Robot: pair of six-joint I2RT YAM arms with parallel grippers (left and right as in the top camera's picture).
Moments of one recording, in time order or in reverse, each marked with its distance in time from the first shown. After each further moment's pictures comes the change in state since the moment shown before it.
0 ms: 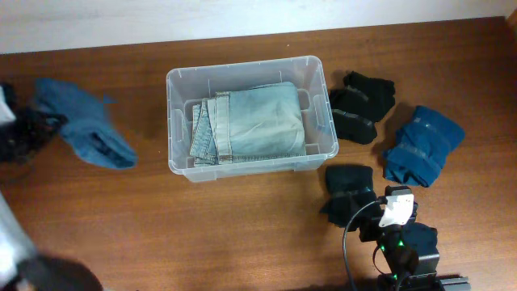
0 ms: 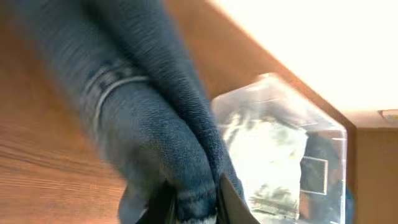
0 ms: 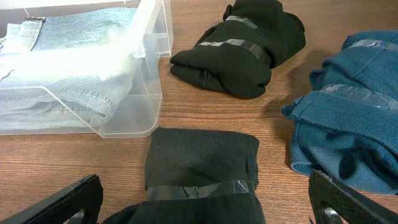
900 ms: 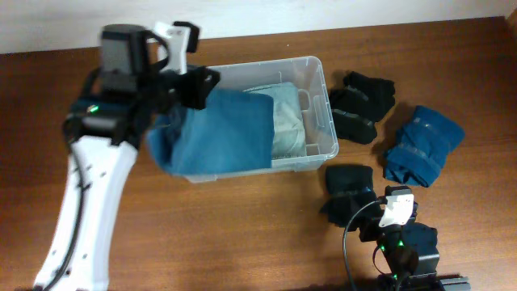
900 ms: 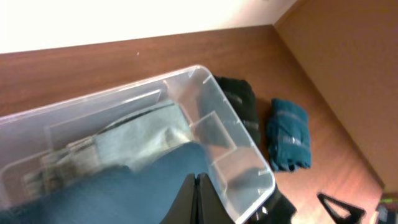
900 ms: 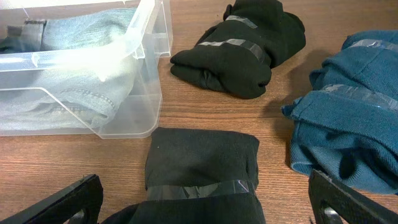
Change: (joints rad) left arm -0.850 -0.116 0.019 0.308 -0.200 -0.153; right arm 0.000 0.000 0.000 0.000 0.000 0.000
